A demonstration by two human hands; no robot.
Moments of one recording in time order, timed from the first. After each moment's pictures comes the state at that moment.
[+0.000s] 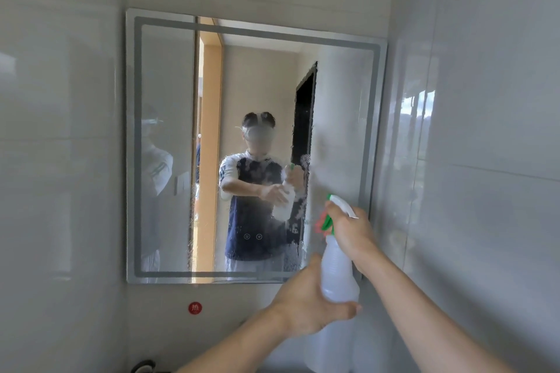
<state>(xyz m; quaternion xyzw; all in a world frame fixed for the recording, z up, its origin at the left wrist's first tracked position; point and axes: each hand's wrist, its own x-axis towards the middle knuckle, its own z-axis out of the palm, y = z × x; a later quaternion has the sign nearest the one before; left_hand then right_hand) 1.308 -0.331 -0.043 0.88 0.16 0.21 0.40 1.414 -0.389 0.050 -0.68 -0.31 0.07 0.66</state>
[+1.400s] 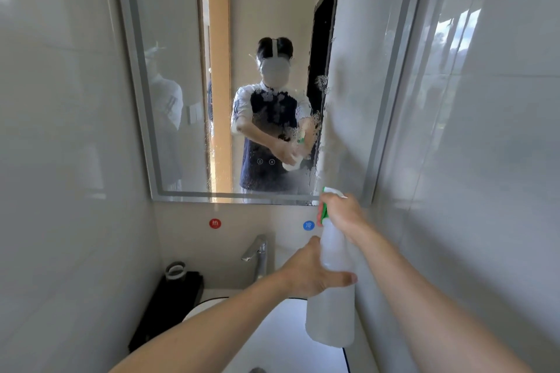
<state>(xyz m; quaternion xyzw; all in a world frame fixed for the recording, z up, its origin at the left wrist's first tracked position) 1.302 -0.334 -0.156 0.84 0.22 0.09 0.48 1.418 -0.369 -0.070 -0.74 -0.24 0.21 0.59</state>
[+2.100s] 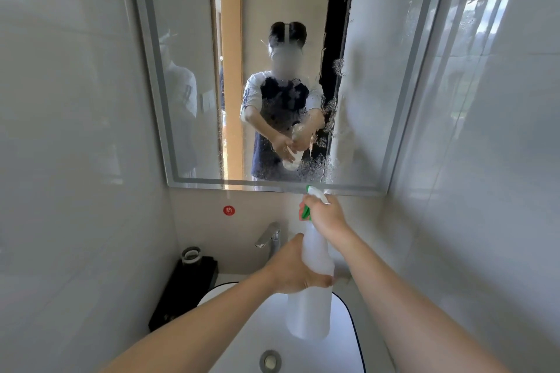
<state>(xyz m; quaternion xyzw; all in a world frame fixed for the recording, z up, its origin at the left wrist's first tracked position) 1.255 -0.309 -0.172 0.86 0.27 0.11 0.43 1.385 -0.325 -0.123 -0.72 -0.32 0.22 0.57</state>
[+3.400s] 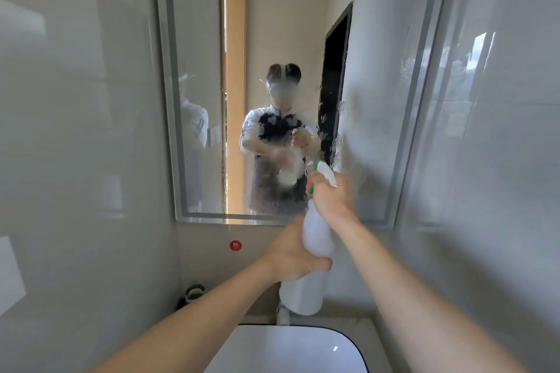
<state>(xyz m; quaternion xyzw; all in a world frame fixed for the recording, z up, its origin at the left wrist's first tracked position) 1.235 -0.279 -0.078 0.85 0.20 0.22 0.44 1.346 -0.310 -0.007 -0.69 -0.34 0.06 0.64</state>
